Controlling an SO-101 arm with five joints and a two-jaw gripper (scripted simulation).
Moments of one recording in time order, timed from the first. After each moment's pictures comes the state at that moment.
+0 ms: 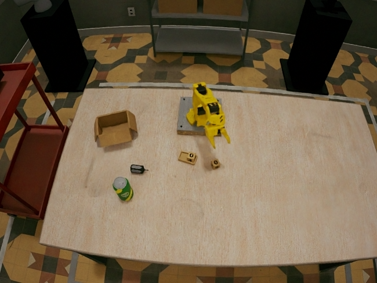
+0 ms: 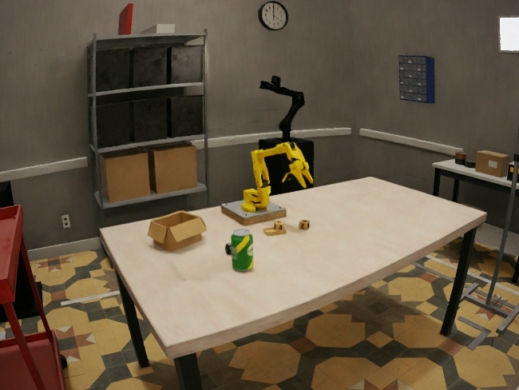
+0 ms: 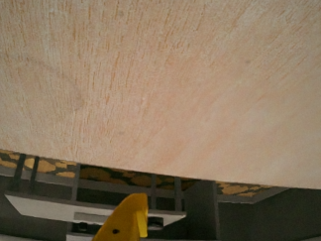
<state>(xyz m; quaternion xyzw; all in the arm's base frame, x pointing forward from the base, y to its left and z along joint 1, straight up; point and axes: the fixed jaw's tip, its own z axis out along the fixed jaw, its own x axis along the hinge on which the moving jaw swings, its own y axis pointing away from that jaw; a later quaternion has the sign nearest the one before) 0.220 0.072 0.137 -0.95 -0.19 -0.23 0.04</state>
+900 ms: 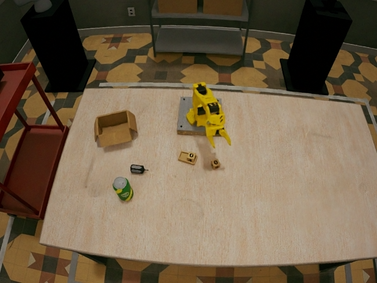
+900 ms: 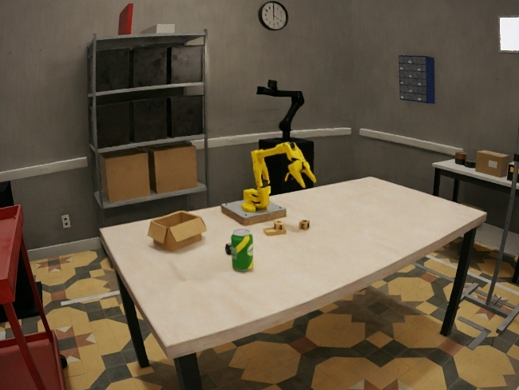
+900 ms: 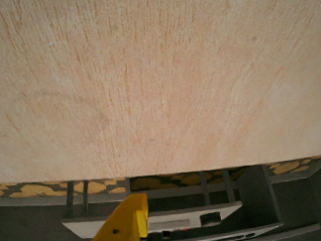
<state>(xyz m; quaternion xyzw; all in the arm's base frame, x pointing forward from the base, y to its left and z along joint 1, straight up) 0.218 0.072 0.136 -0.97 -0.05 -0.23 0.07</state>
